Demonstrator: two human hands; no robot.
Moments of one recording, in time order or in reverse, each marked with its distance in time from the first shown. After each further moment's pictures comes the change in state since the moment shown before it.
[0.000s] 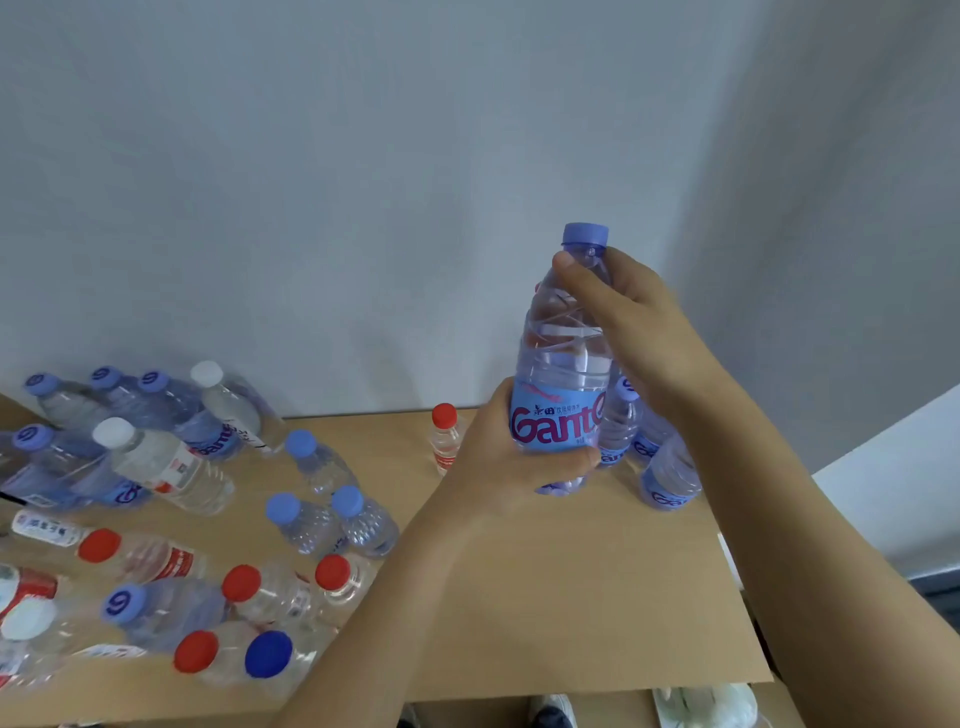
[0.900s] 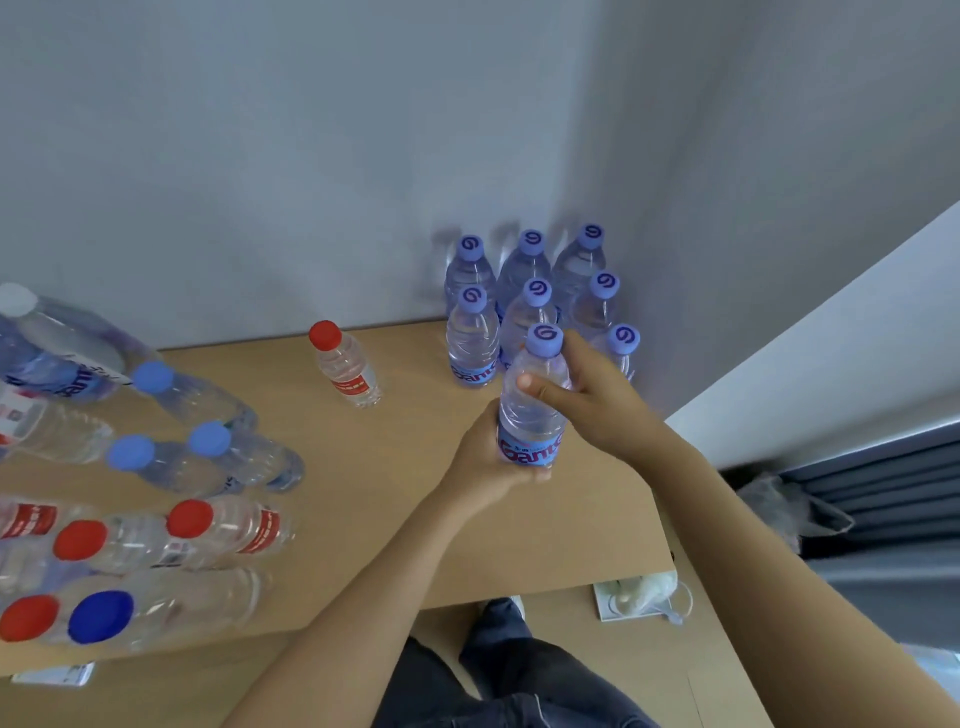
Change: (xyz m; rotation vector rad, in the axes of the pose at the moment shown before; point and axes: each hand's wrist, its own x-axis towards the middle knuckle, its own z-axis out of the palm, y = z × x) left_hand 0.022 -0.179 0.084 0.145 0.085 -0.340; right_hand -0.064 0.166 -0.093 -0.378 -0.104 0.083
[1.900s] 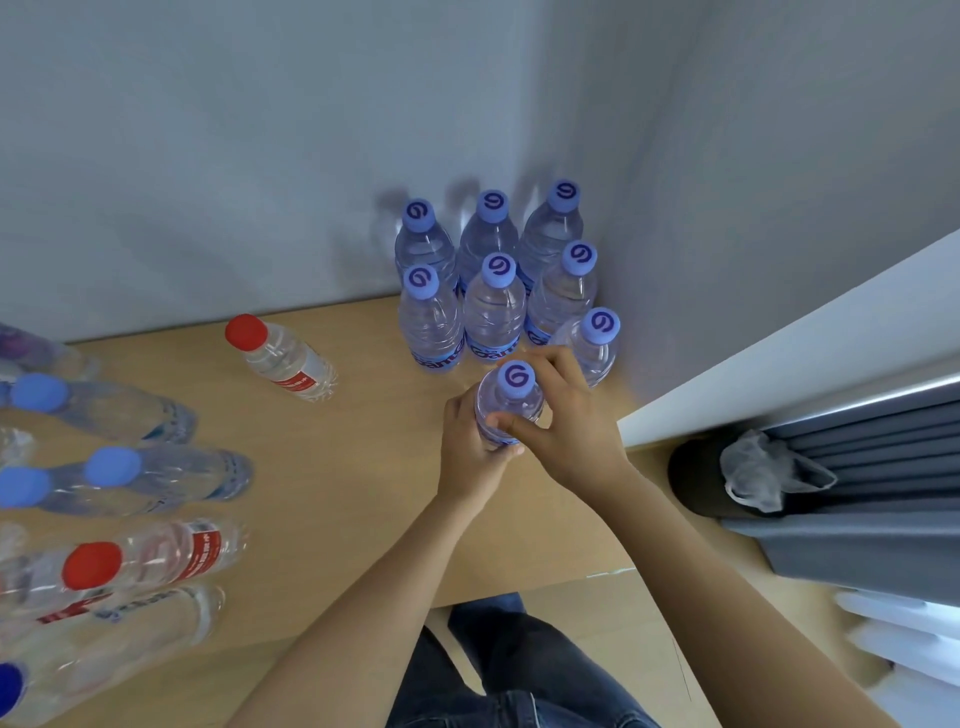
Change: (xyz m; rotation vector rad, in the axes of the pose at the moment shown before) left_hand 0.049 -0.053 0.037 0.258 0.270 0.113; right_hand -0.005 0.047 0.014 -0.158 0.144 0.024
